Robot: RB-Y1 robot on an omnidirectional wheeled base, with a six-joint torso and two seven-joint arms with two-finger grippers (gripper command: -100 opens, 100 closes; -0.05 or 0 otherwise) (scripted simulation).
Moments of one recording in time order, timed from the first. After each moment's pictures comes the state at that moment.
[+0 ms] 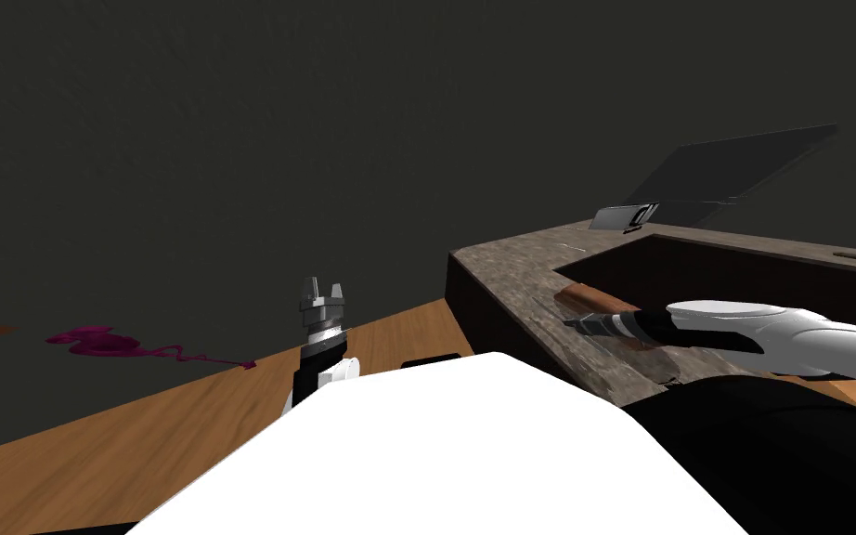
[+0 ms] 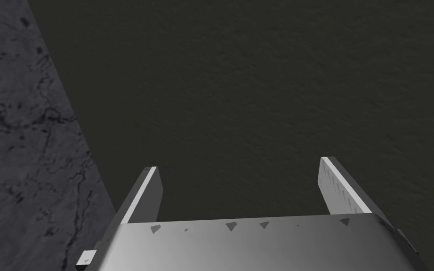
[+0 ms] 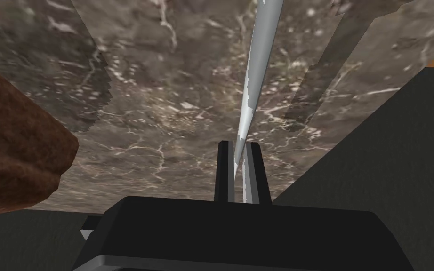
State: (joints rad) left arm 0.53 -0.03 0.01 -2.26 0.04 -0.43 -0.03; right arm 0.45 -1.62 0.44 -1.09 0.31 -0.74 -0.04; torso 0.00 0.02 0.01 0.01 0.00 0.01
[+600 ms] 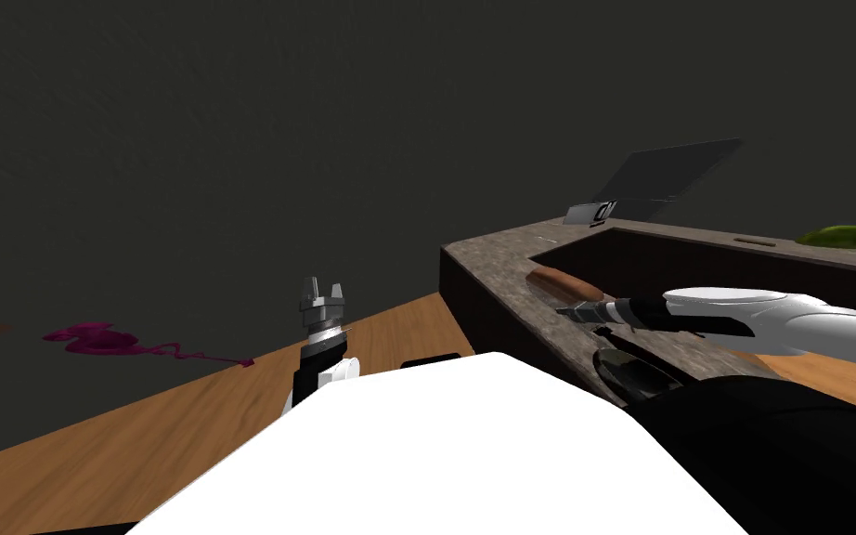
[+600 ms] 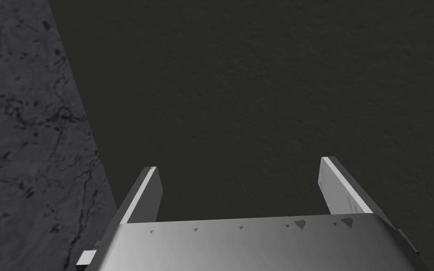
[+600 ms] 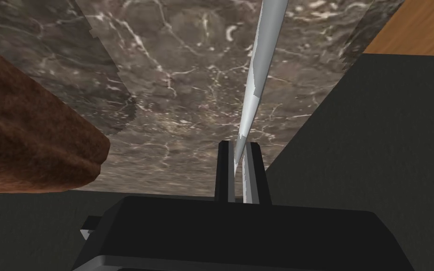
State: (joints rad) left arm 0.53 -0.03 0.01 -2.26 0.04 -0.43 -0.03; right arm 0.44 -1.65 0.39 -1.11 0.27 -0.78 -0.01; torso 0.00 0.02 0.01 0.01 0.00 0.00
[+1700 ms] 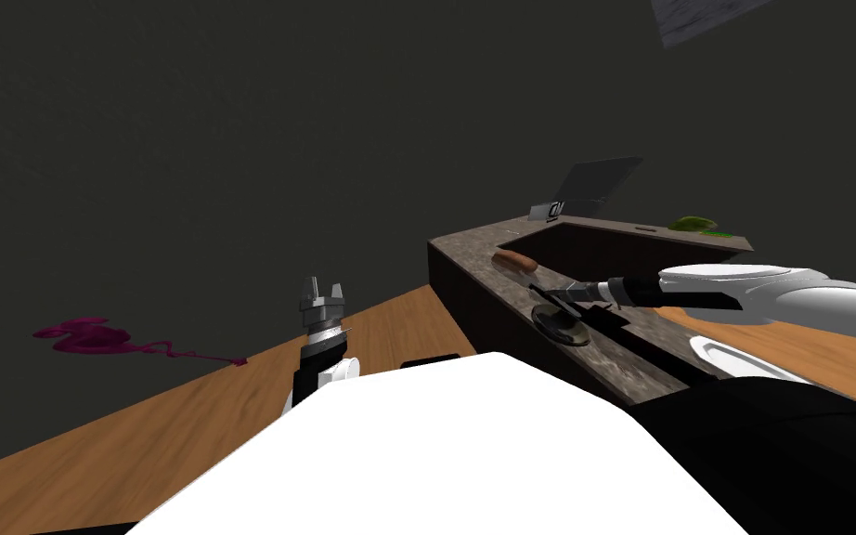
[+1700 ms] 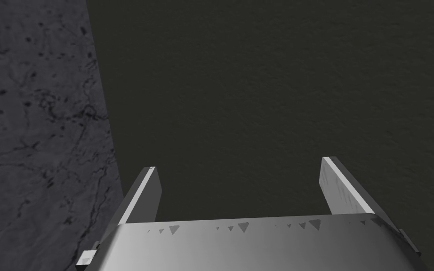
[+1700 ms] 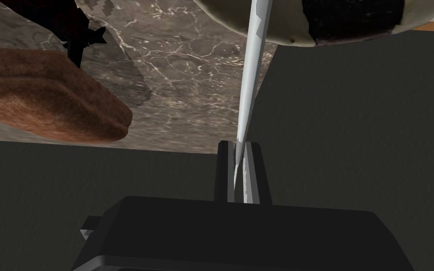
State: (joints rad) left arm 0.53 -0.03 0.01 -2.26 0.04 -0.43 -0.03; right arm 0.38 -1.70 0.30 -1.13 0.21 -0.86 0.02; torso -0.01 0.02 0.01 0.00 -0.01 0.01
